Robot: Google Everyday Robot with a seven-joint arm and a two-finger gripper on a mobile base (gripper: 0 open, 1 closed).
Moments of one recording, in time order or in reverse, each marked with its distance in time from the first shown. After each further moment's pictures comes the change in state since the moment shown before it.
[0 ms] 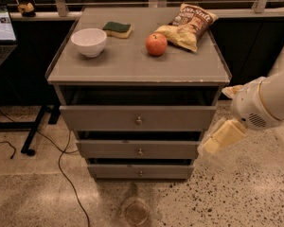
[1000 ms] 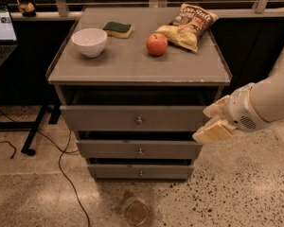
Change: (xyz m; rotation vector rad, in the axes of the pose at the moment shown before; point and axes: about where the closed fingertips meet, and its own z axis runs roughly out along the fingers) arm 0.003 -0.001 0.031 -0.068 -0.025 0.009
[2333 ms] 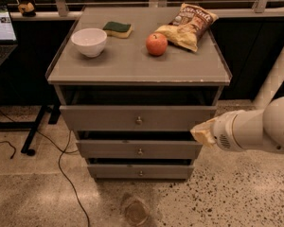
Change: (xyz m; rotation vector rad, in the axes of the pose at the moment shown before) arm 0.028 -0.011 0.057 0.178 -0.102 0.289
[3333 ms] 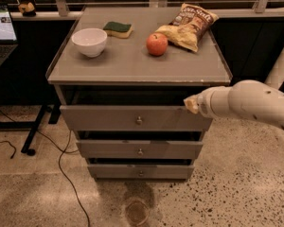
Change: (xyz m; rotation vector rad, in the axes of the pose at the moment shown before) arm -0.060 -0.100 0.091 0.153 -0.124 0.097
